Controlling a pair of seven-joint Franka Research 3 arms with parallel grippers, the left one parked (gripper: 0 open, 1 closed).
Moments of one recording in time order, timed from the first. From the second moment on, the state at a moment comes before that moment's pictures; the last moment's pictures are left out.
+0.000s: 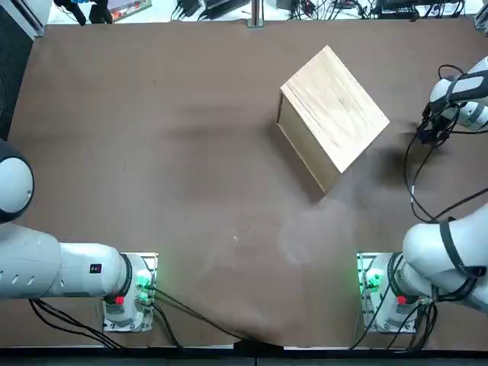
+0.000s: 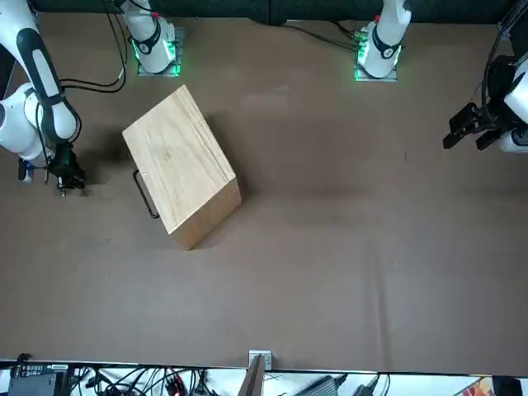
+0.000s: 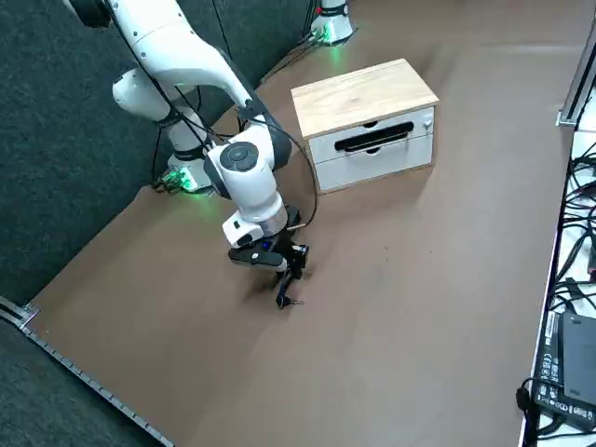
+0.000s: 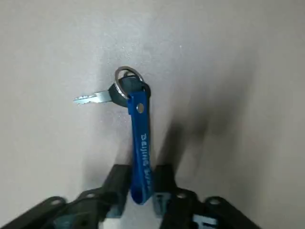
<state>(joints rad) -0.48 0.39 0.00 -2.26 0.00 2.67 0.89</state>
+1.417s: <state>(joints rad) -0.39 0.21 0.01 -2.20 0.00 2.42 0.80</state>
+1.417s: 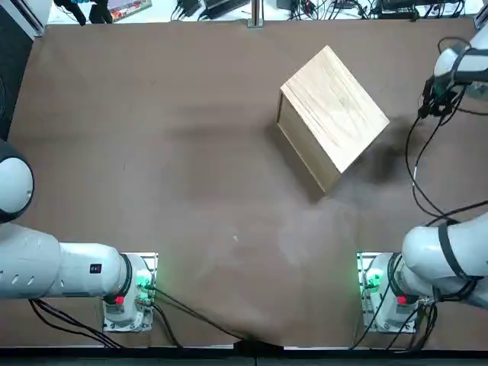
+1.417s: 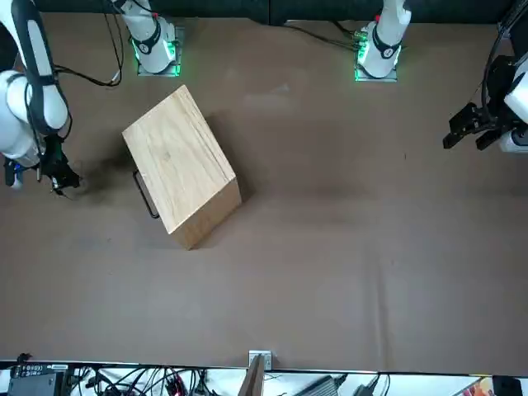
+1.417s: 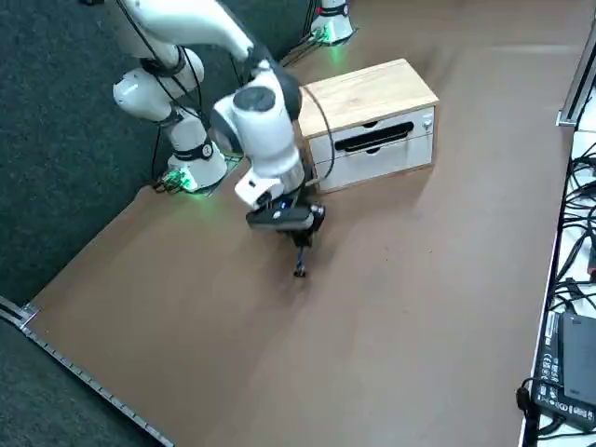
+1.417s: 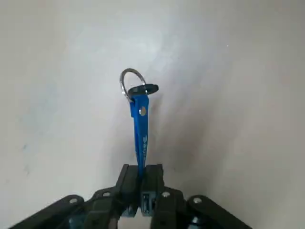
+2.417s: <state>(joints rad) -0.24 0.15 0.02 -2.00 0.00 2.11 0.55</state>
